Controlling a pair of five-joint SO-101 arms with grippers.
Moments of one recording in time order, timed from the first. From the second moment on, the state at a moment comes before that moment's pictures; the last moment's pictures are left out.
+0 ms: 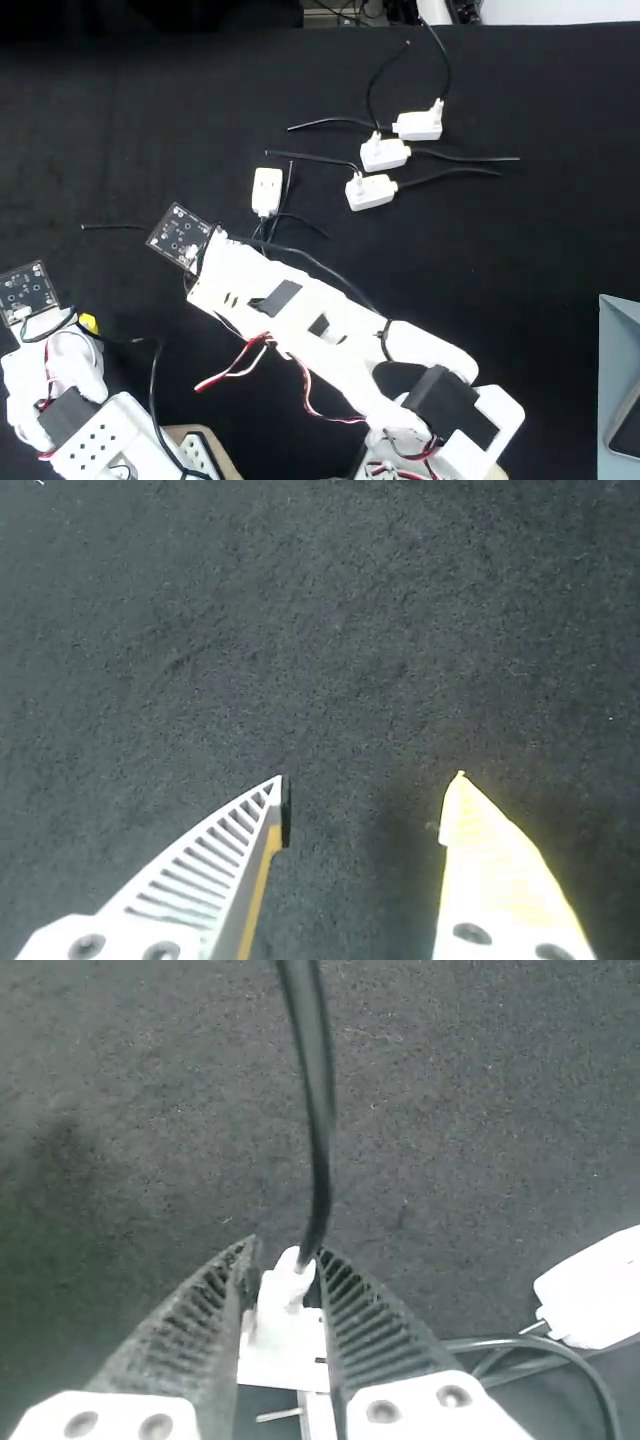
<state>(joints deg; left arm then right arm) -52.0 -99.4 91.7 60.6 -21.4 -49.1 -4.7 49.1 9.9 13.9</state>
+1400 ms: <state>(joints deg) -52.0 -99.4 91.7 60.6 -21.4 -49.2 -12.0 64.0 -2.9 22.1</state>
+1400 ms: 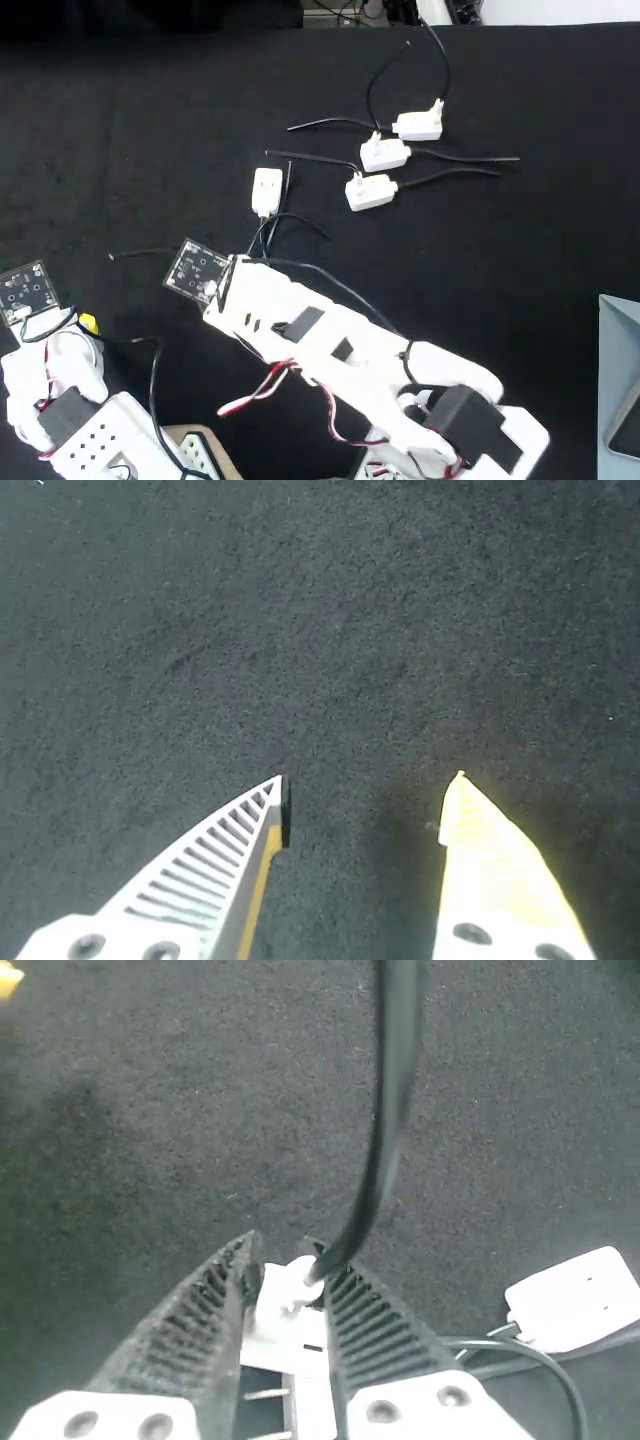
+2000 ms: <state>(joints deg) -52.0 -99.4 91.7 60.6 -21.4 -49.2 -21.0 71.9 -3.1 25.8</state>
